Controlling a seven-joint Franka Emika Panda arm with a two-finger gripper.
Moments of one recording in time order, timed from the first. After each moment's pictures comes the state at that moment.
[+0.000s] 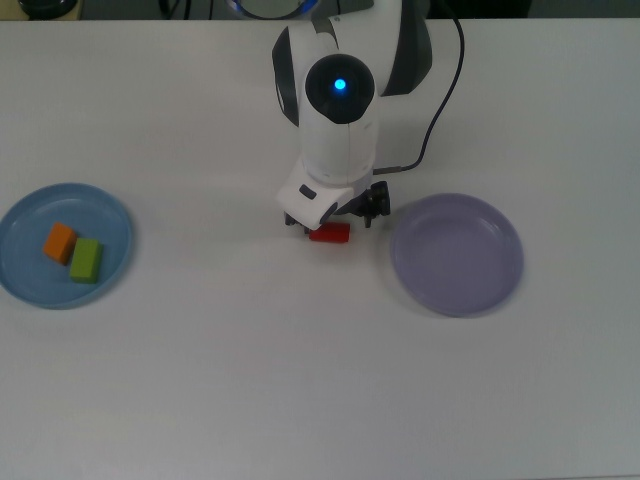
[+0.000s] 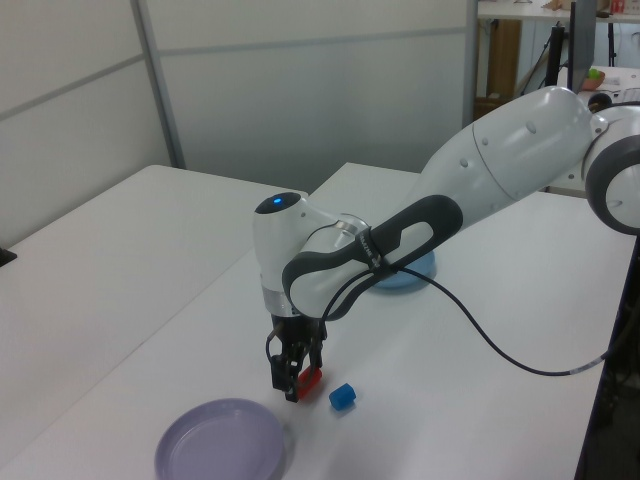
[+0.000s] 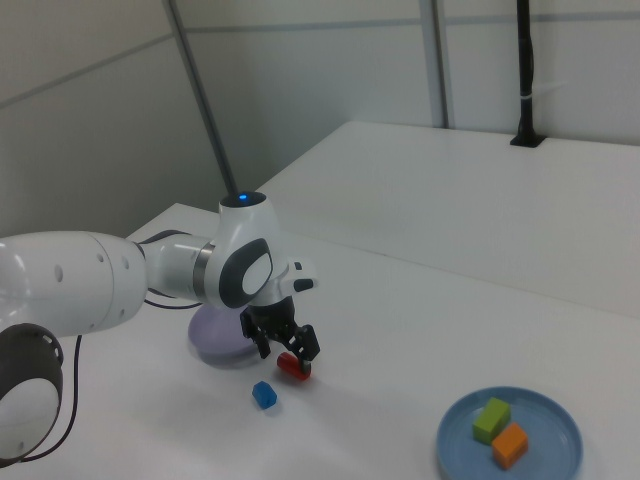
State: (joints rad) arm -0.04 0.45 0.24 -1.76 -0.08 2.18 0.13
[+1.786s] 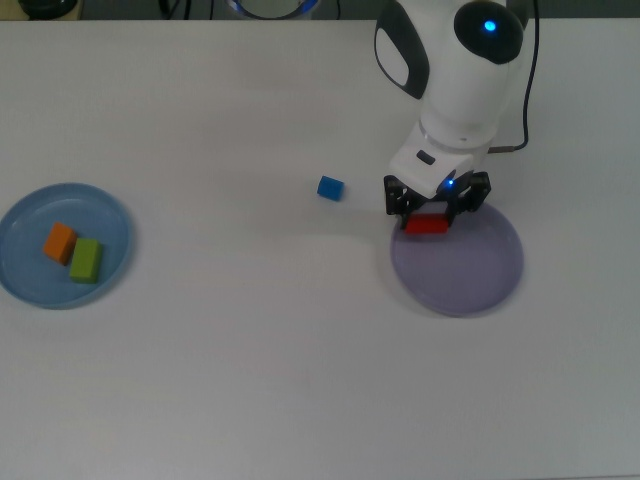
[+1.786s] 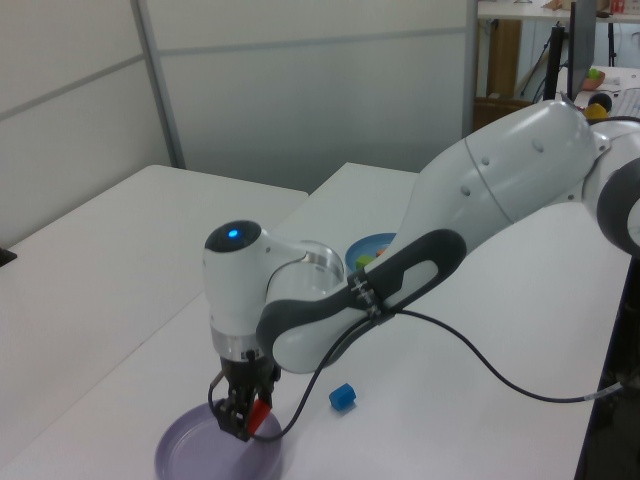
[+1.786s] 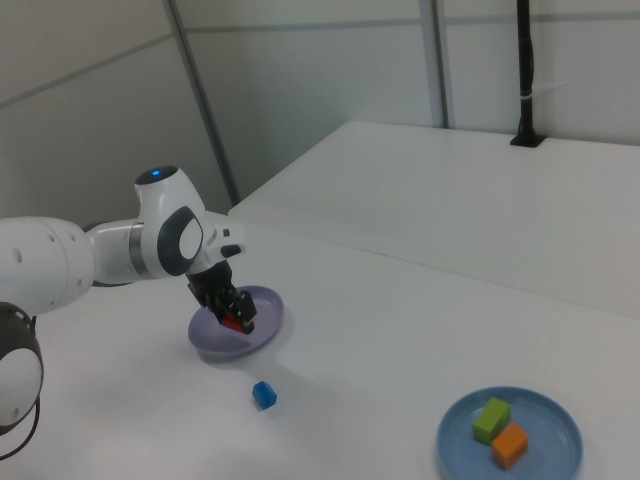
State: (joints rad) arm 0.16 0.46 0.26 -1.68 -0.20 2.21 0.46
